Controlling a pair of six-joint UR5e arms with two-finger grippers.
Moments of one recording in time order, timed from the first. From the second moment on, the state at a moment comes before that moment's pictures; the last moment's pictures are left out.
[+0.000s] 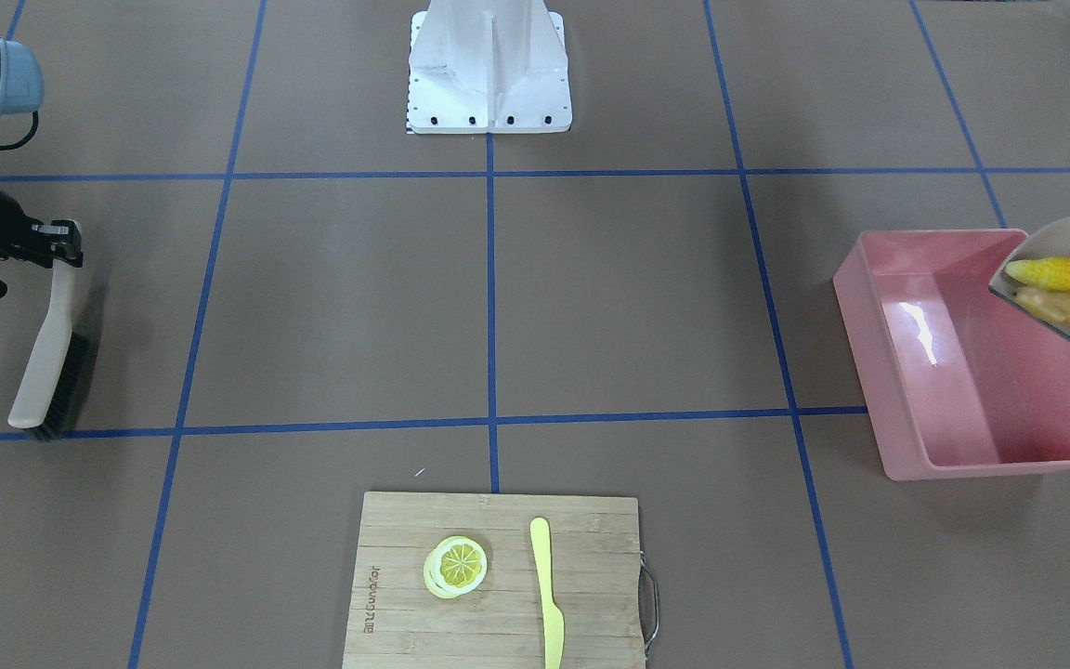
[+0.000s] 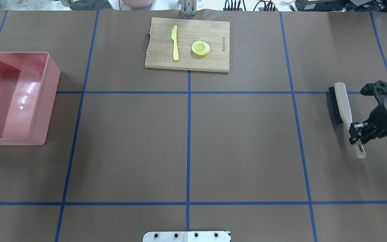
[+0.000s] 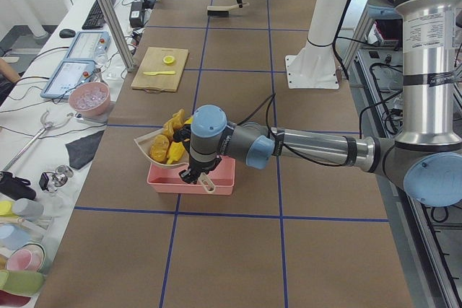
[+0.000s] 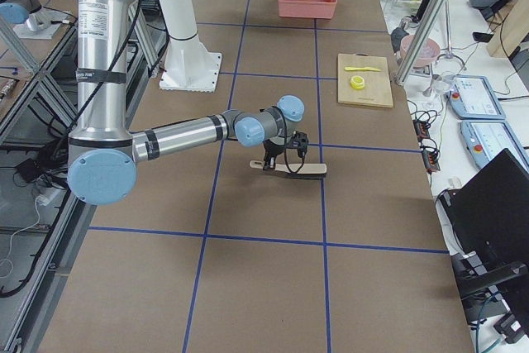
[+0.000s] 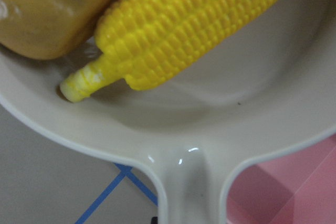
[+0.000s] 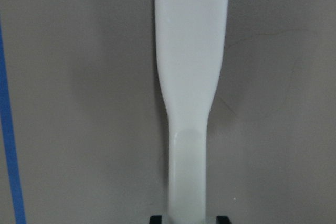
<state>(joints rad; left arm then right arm) -1.49 -1.45 -1.78 -1.83 -2.33 0.65 0.96 -1.63 1.83 -1.46 2.33 0.64</state>
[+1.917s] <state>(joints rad) -1.42 -1.42 -1.76 -1.68 -2.26 0.90 1.33 -1.59 1.80 -1.51 2.28 0.32</state>
